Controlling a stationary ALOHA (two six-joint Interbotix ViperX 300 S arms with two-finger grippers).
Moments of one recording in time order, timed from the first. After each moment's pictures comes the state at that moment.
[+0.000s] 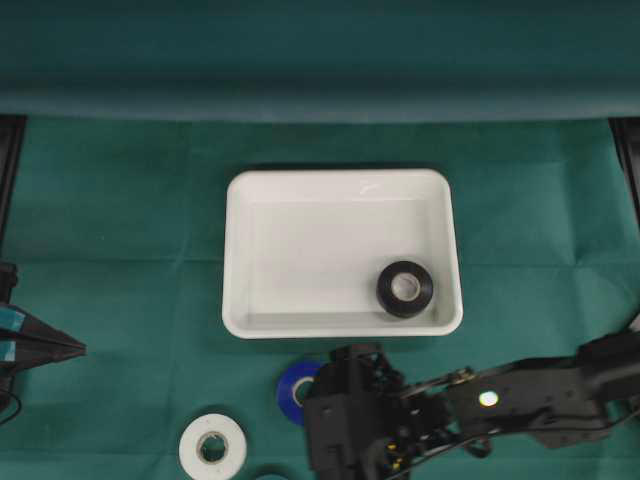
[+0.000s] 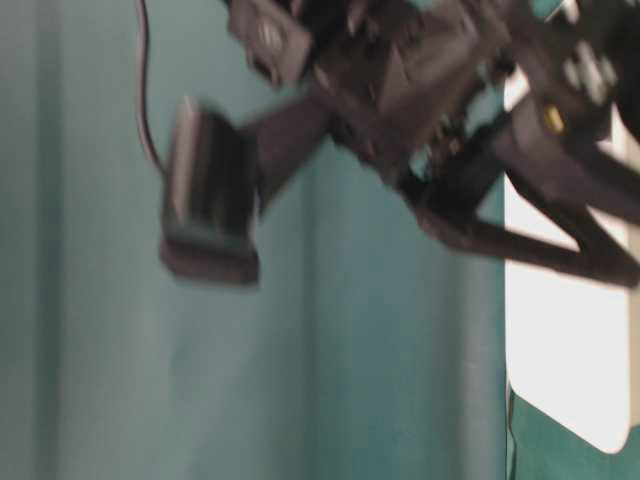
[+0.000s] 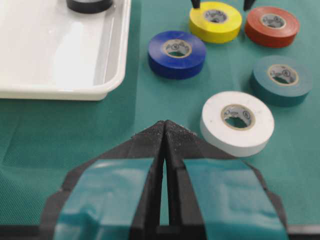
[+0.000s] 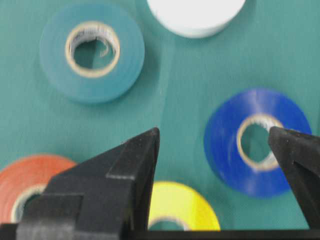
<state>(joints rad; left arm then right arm) 0.00 -1.36 1.48 -0.02 0.10 -0.02 0.18 0.17 0.43 -0.30 0.26 0.41</state>
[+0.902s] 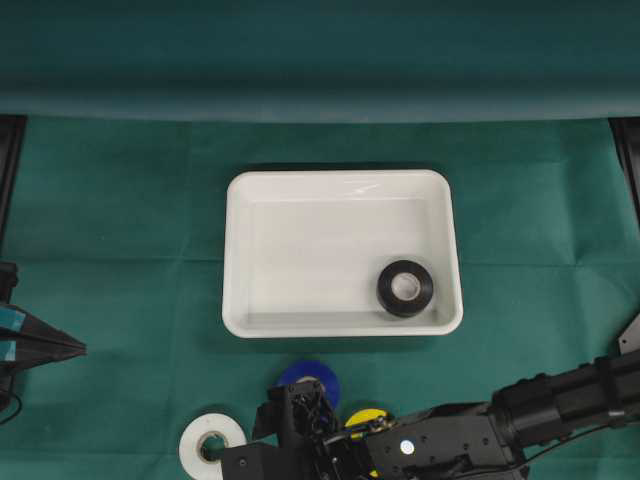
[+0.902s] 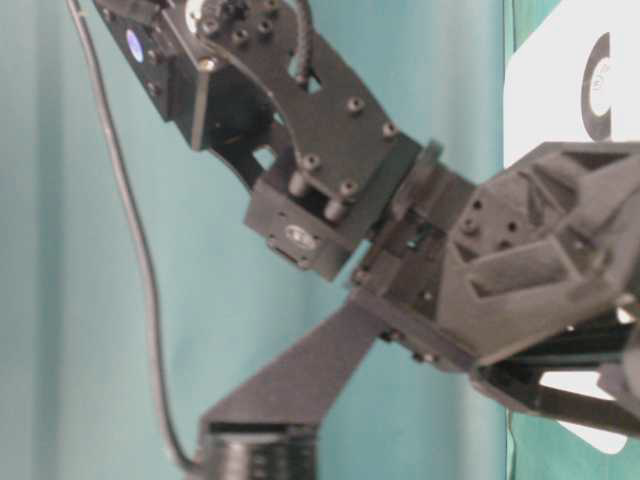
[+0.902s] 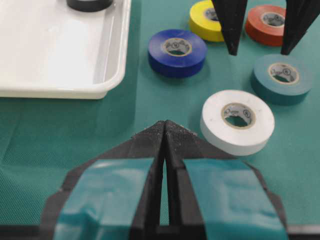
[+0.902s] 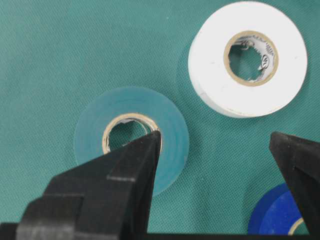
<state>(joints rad) 0.00 -1.36 1.49 -0.02 0.10 -0.02 0.24 0.37 0.14 -0.27 0.42 0.41</state>
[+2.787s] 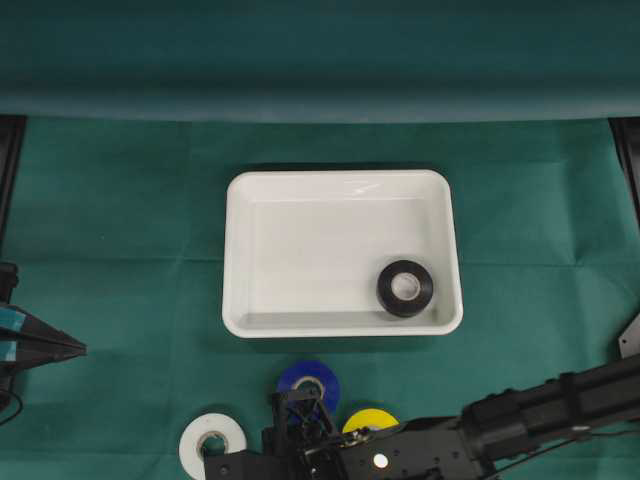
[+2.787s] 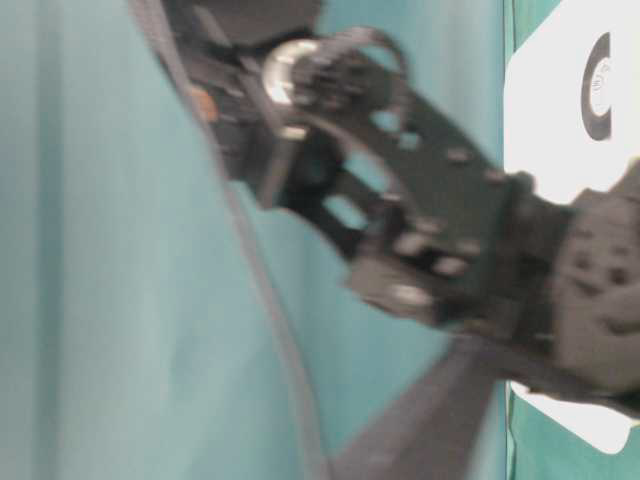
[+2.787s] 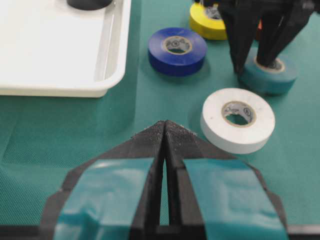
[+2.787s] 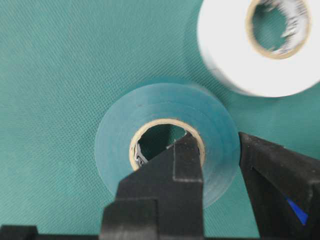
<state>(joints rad) 0.00 -1.36 1.49 -0.02 0.10 -0.02 0.25 0.44 0.05 -0.26 0.59 0.41</state>
